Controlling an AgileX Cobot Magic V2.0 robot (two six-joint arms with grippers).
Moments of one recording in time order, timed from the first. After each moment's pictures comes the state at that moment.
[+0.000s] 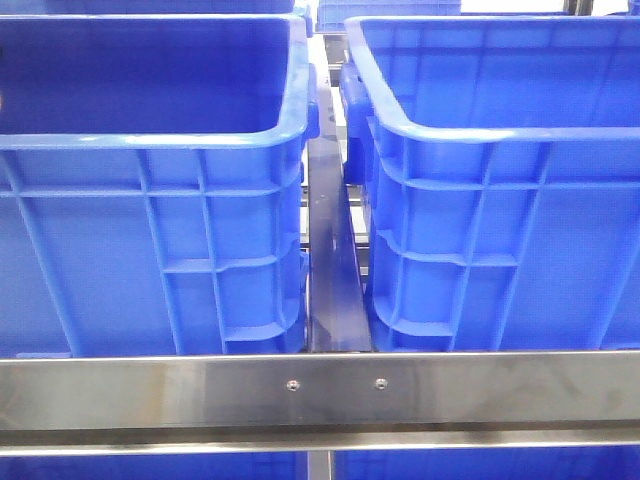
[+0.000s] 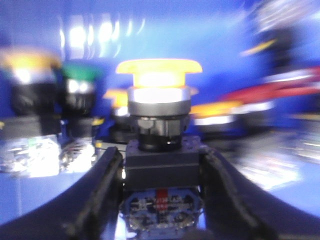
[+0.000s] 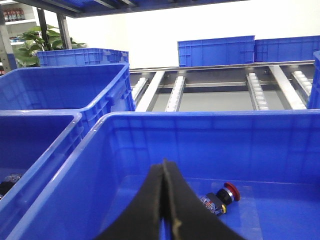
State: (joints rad) left arm -0.06 1.50 -1.18 -0.01 0.69 0.02; right arm 0.01 0.42 -0.41 1.43 0.15 -1.28
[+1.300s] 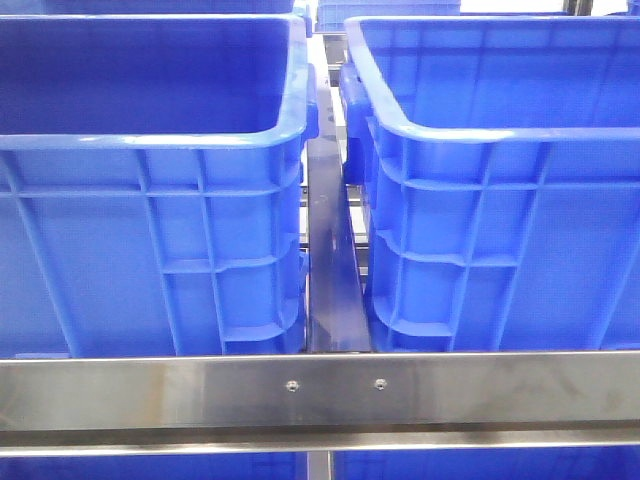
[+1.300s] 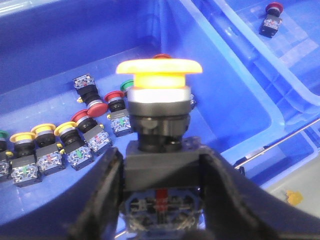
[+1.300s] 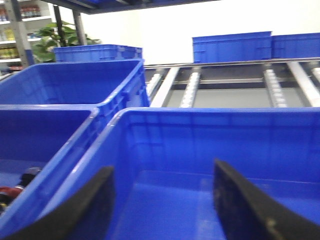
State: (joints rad) left arm -0.45 0.77 -1.05 -0.02 0.92 0.02; right arm 0.01 0.42 -0.41 1.45 0.22 -1.28
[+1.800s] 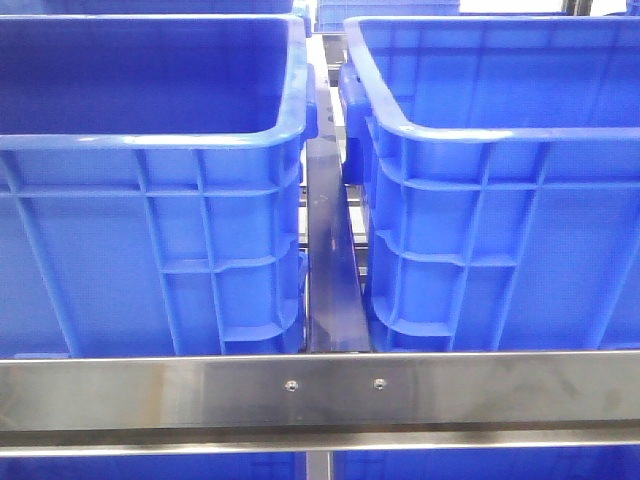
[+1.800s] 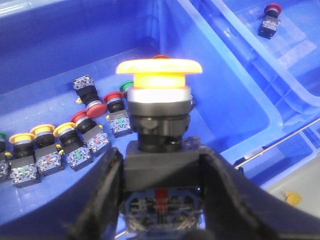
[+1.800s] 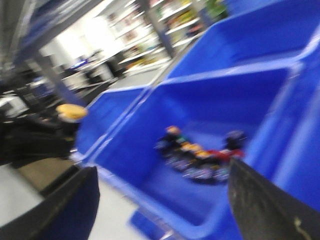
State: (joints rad) left arm -0.45 0.77 -1.05 -0.03 0.92 0.02; right arm 0.01 0.83 -0.60 1.71 0.91 -1.22
